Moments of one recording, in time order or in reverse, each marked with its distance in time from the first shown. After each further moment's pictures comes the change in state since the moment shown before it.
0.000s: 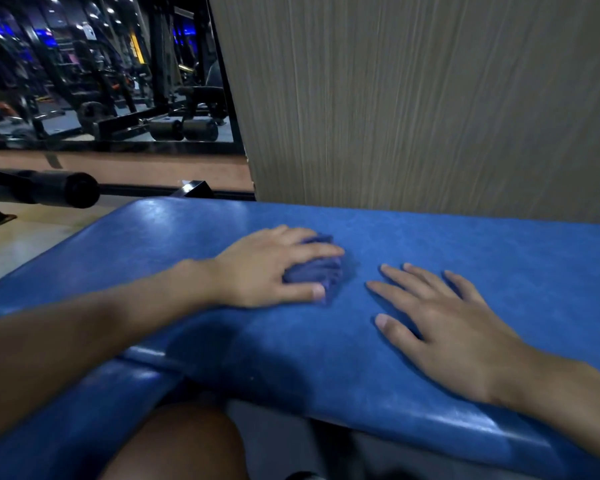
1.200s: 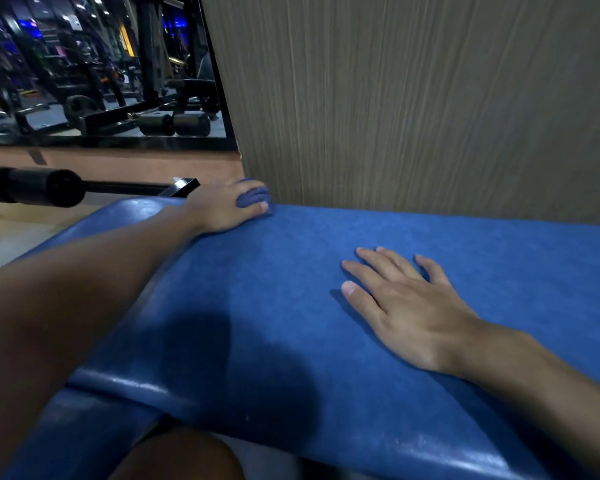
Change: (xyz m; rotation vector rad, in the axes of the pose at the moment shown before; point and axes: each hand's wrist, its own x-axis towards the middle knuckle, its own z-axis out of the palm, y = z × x) left_hand 0.052 -0.158 0.001 0.002 0.048 -0.444; right_hand 0.064 -0.010 0.015 0.076 0.014 0.004
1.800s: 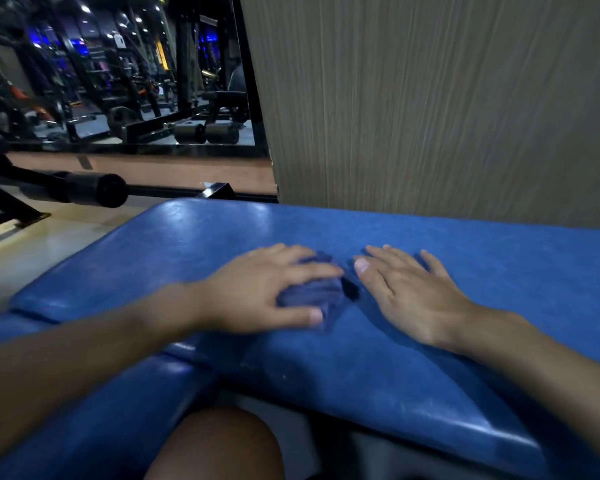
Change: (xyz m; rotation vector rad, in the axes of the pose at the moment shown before) left_hand -0.164 0.100 -0.020 -0.034 -0.041 0.441; right_hand 0.000 -0.022 -0.009 0.079 -0.003 -0.002
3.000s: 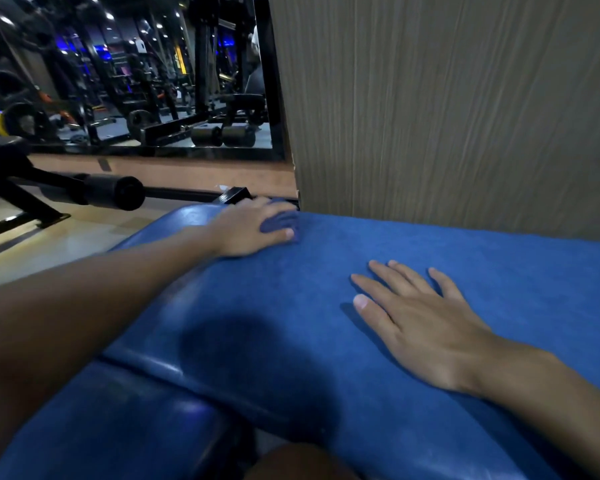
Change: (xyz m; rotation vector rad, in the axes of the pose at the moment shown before) left_hand 0.043 -0.163 -0.001 0.053 0.018 -0.428; right_hand 0.024 -0.027 0.020 -0.094 -0.017 -0.084
